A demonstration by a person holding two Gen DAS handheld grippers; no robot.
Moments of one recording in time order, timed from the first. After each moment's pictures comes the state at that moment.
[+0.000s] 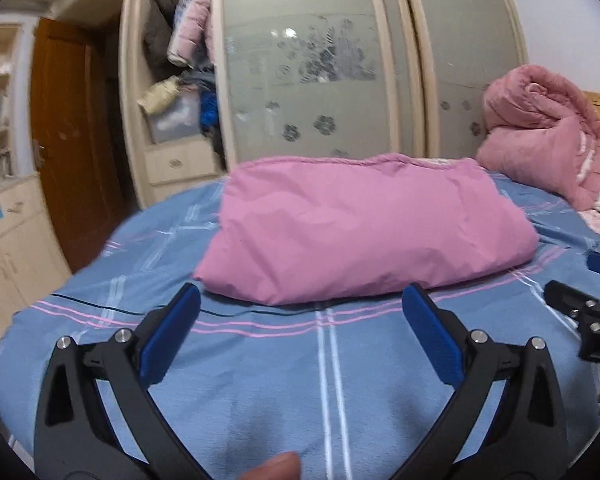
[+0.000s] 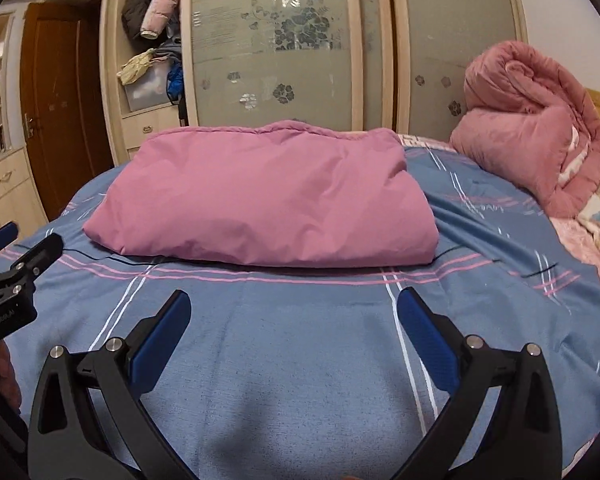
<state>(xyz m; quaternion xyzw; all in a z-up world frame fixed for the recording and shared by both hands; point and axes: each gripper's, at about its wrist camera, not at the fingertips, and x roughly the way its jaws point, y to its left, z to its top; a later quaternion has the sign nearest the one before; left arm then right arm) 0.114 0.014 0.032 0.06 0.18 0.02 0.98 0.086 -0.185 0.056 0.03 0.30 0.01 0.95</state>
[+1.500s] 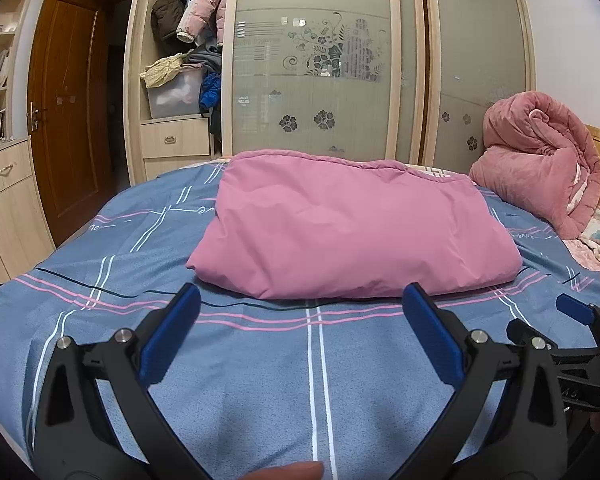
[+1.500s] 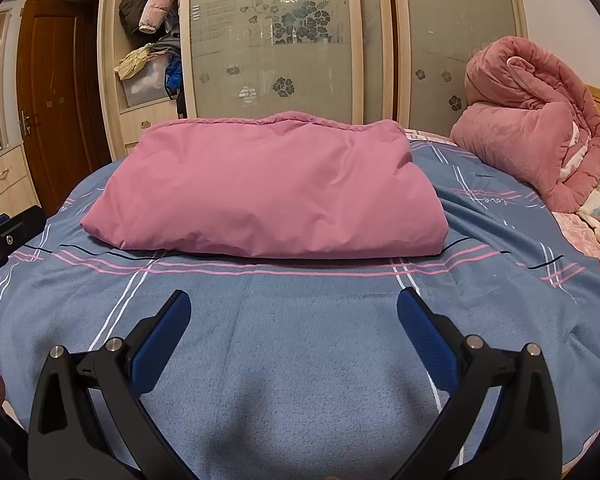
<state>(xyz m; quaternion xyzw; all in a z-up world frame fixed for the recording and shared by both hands) 0.120 0.034 0.046 0.00 0.21 -0.02 0.98 0.090 -0.175 0.047 0.03 0.30 0.00 0.95</state>
